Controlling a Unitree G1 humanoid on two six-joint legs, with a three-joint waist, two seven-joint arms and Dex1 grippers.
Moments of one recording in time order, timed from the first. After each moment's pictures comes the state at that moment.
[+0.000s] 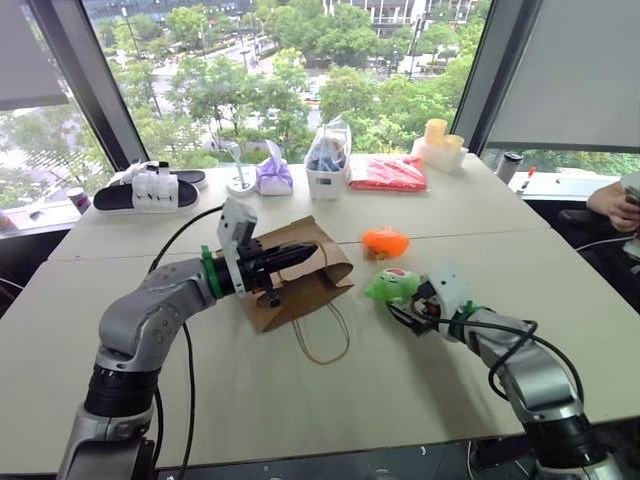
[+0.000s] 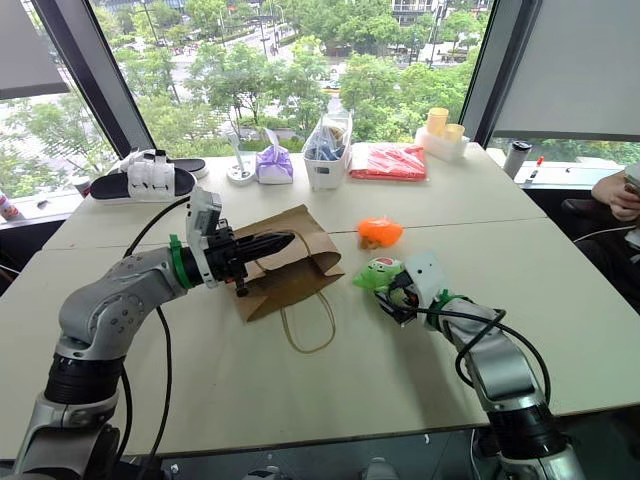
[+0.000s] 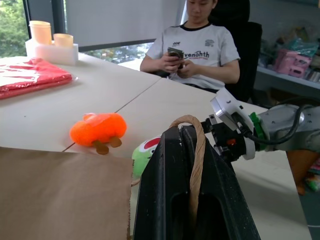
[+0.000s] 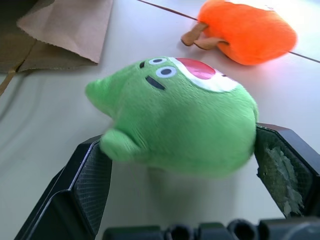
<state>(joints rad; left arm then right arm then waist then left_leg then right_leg) -0.58 0.48 0.07 -0.24 -0.71 0.72 -0.79 -0.33 -0.50 0.04 -0.18 0.12 0.67 0.47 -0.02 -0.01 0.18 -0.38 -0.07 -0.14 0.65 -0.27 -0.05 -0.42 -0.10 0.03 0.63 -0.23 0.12</state>
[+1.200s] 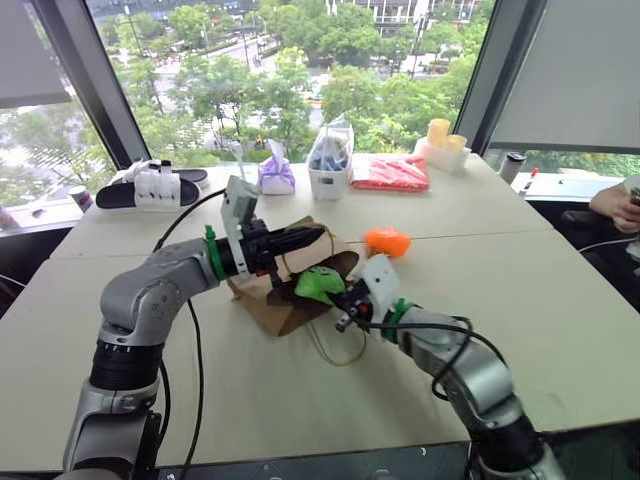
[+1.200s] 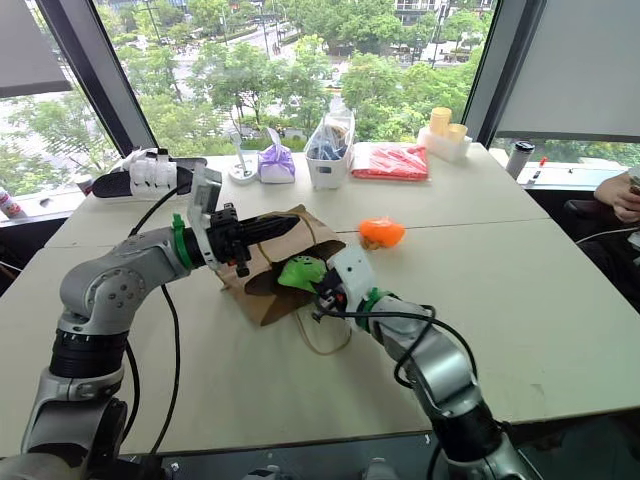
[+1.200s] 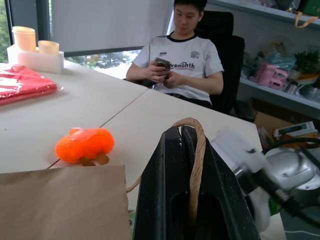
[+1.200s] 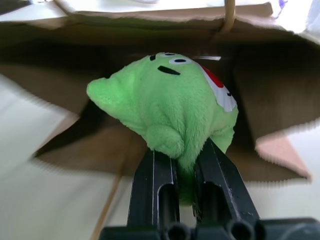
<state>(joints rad) -0.70 0.47 0.07 -0.17 -0.79 0.81 -0.80 -0.46 -0.25 0.27 -0.30 0.18 0.75 0.34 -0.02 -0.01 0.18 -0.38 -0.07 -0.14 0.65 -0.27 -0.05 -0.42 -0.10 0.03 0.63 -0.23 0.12</state>
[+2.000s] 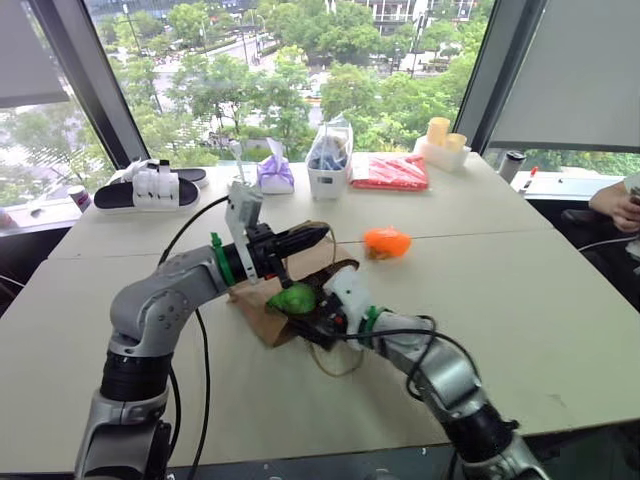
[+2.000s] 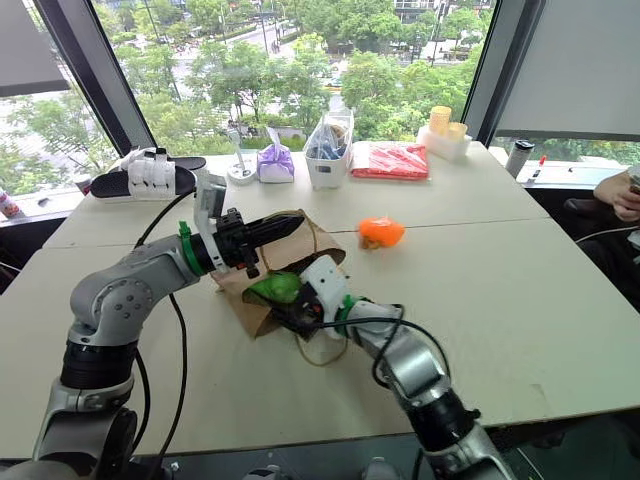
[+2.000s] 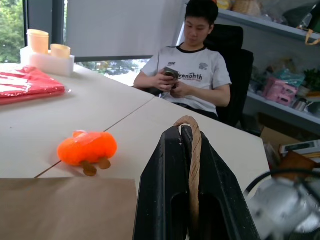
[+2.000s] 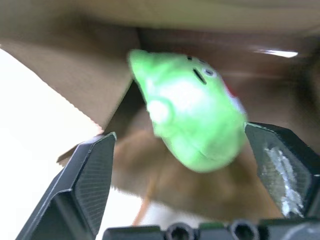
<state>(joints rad) -0.65 0.43 0.09 -0.21 -0.82 0.80 -0.70 -0.40 -0.35 0.23 -0.36 0.23 0.73 0.56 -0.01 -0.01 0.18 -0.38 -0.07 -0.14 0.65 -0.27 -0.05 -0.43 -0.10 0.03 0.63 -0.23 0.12</state>
